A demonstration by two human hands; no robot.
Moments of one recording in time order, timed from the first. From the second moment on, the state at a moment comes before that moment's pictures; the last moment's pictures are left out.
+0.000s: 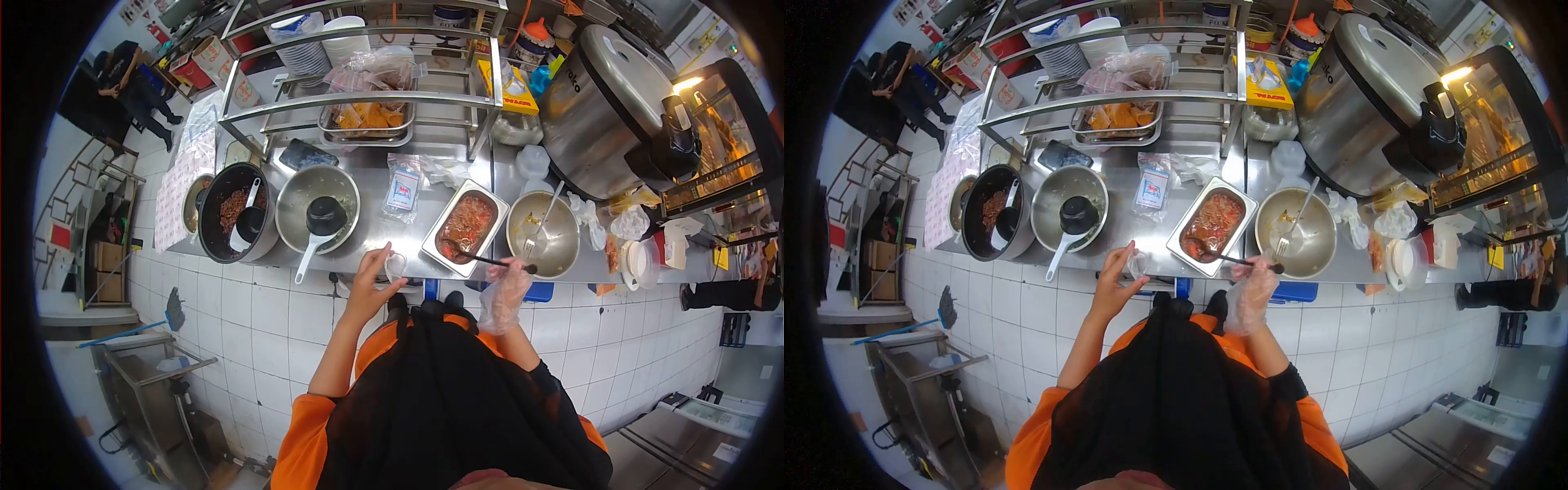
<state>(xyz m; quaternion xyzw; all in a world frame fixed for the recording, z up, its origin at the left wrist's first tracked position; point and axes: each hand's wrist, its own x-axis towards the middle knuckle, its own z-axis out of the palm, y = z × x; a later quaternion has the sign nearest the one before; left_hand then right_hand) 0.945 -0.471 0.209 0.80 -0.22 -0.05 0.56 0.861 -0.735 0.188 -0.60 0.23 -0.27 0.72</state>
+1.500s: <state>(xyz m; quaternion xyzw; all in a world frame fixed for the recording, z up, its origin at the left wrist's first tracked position) 0.947 -0.470 0.213 0.81 -0.22 -0.07 0.54 0.865 -0.758 0.176 -0.59 0.30 -0.26 0.71</state>
